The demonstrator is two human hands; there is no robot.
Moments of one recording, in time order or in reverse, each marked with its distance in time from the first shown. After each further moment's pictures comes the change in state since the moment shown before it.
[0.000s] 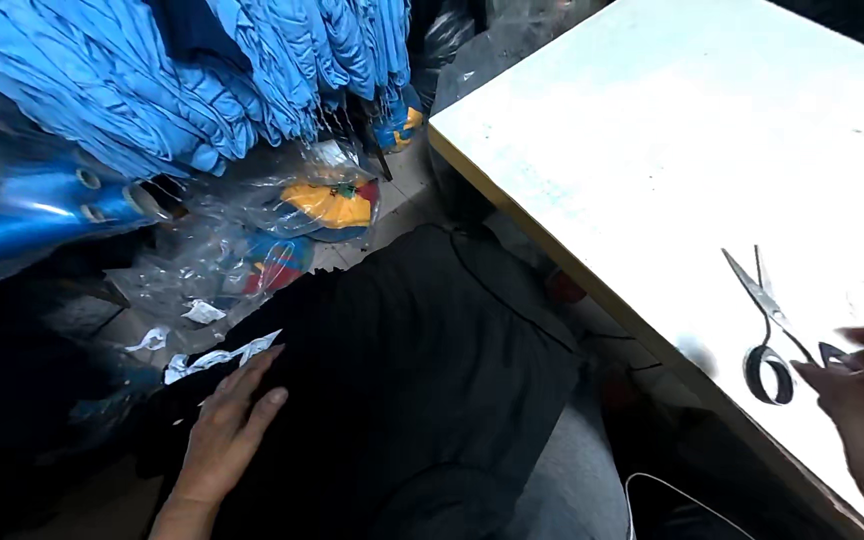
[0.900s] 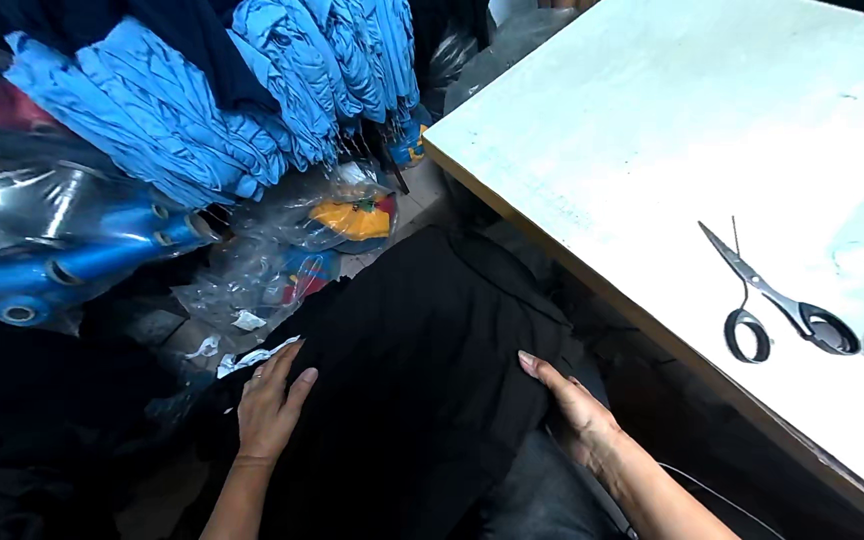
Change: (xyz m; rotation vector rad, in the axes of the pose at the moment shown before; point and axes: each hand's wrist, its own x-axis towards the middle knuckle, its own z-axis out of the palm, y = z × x) left_hand -0.009 0.014 0.012 0.145 0.151 0.021; right_hand -0.012 -0.059 0.173 1.300 -0.539 0.976
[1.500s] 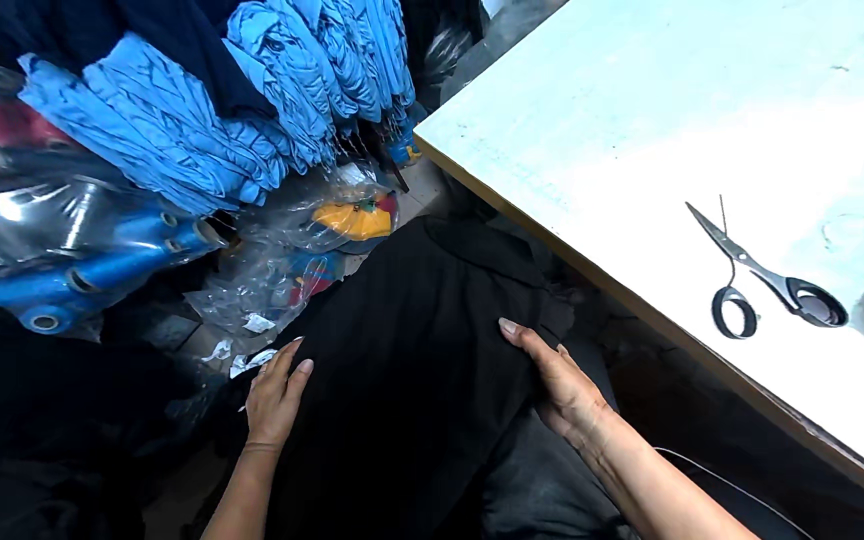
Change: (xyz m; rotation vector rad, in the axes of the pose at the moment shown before) left_hand 0.002 -0.003 -0.001 -0.045 -0.015 -0.038; right_hand -0.027 -0.019 0.030 0.125 -0.142 -0.210
